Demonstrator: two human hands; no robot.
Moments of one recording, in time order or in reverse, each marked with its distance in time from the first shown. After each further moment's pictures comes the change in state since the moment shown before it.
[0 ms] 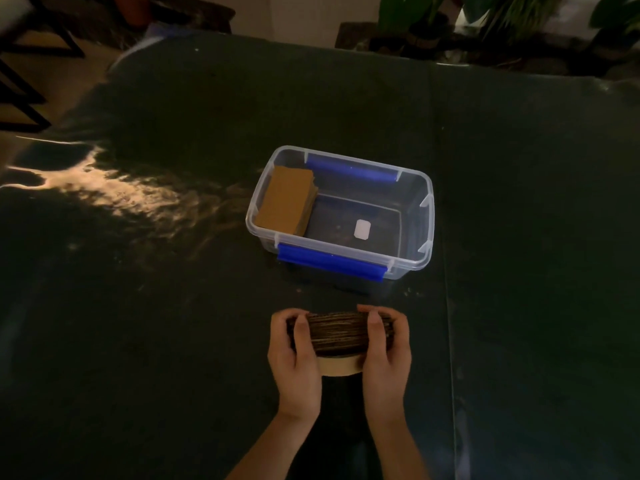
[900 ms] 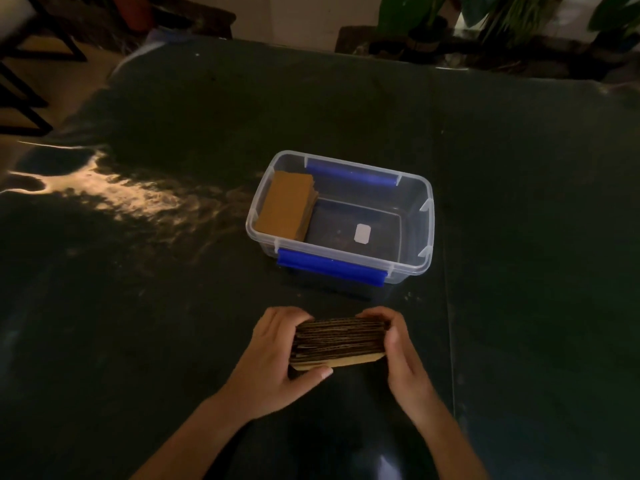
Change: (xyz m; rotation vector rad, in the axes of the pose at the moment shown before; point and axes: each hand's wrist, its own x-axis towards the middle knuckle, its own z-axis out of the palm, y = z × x) left_hand 0.041 0.002 -0.054 0.740 -0.641 0.472; right_hand 0.023 -0.008 -0.044 -0.187 -0.600 0.048
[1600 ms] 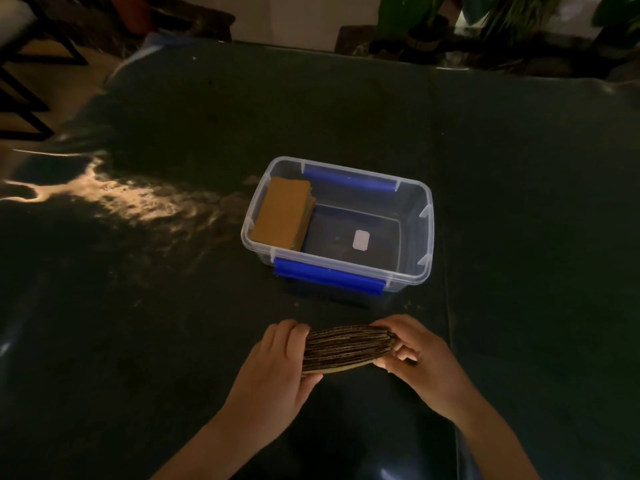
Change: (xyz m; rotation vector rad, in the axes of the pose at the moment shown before) left_hand 0.001 0.028 -0.005 0.313 -0.157 -0.147; right_hand 0.013 -0.018 -0.042 -0.422 -0.127 -0.061
